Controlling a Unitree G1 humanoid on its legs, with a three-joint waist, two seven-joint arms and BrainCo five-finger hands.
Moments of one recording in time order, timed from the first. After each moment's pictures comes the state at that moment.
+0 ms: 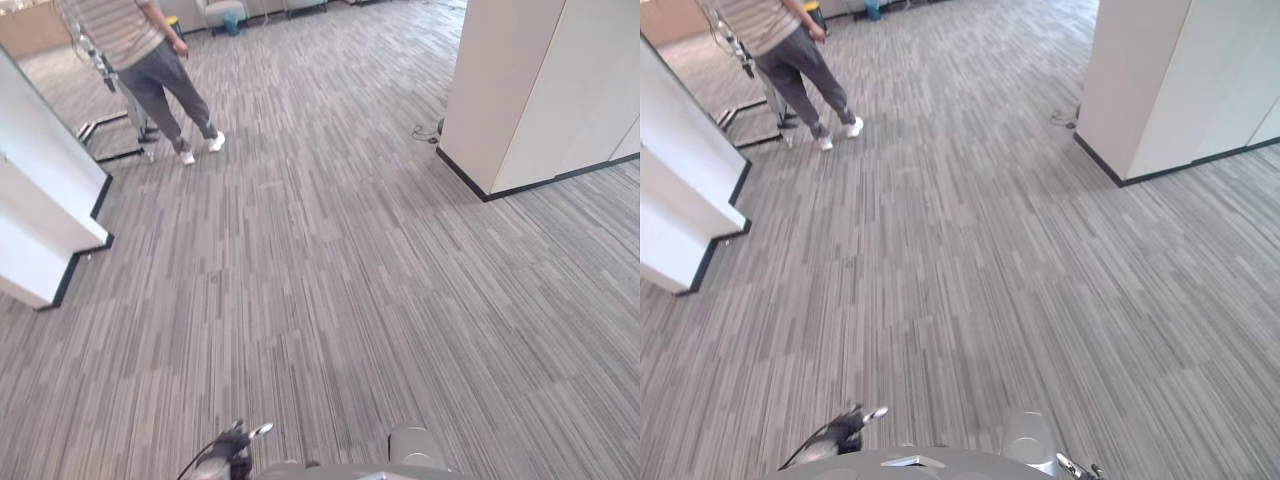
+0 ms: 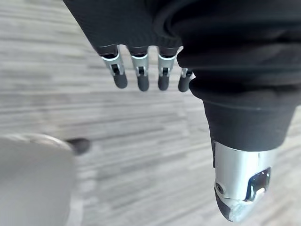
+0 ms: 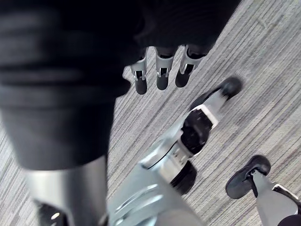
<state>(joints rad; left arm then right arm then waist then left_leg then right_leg) -0.04 0.10 -0.04 1.18 -0.22 -0.14 0.02 0.19 -0.12 -0.36 1.18 0.29 -0.12 0.04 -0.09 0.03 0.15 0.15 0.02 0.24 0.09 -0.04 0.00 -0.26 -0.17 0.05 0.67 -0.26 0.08</state>
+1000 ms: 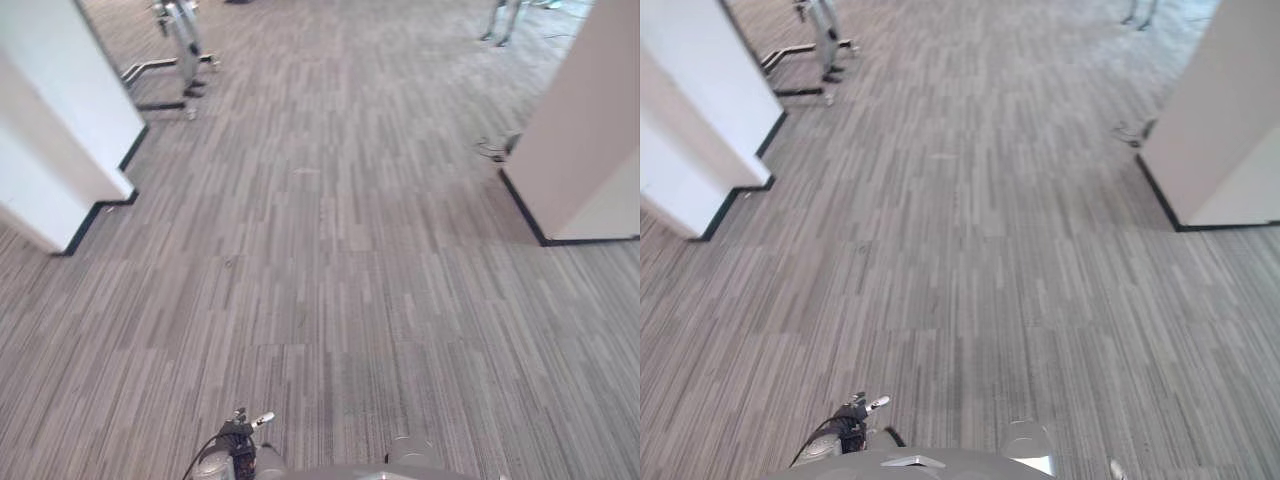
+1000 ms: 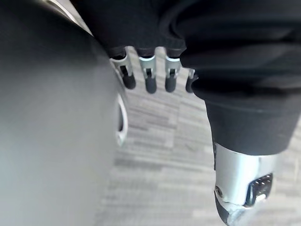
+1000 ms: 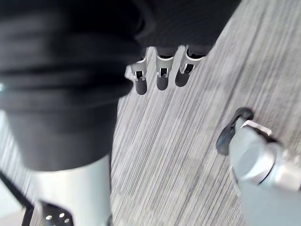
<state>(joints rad) 0.01 0.08 0.35 1.15 -0.02 -0.12 -0.02 0.12 -0.13 -0.80 1.17 0.37 -0.09 0.03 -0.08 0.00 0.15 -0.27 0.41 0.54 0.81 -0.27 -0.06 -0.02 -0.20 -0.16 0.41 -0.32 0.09</state>
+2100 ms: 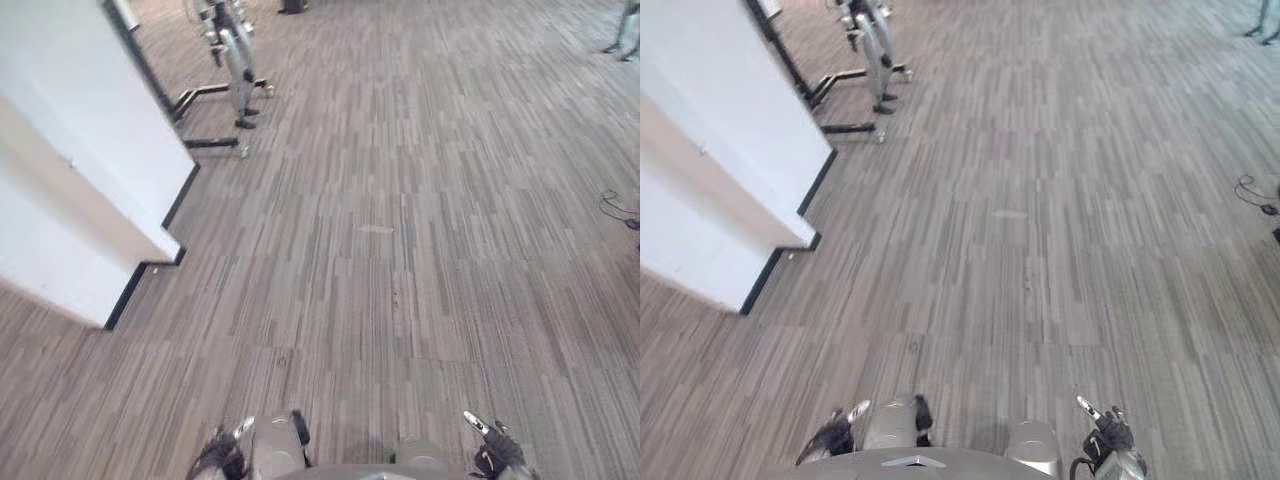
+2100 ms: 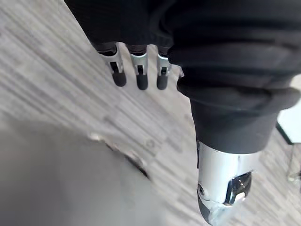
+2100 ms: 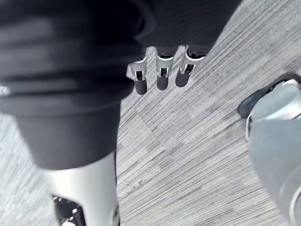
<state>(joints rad) 0.12 0.04 0.43 1.14 -0.11 -0.12 0.02 0.04 -0.15 -0.47 1.09 0.32 -0.11 0.04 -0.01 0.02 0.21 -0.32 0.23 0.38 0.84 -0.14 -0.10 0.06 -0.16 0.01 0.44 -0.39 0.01</state>
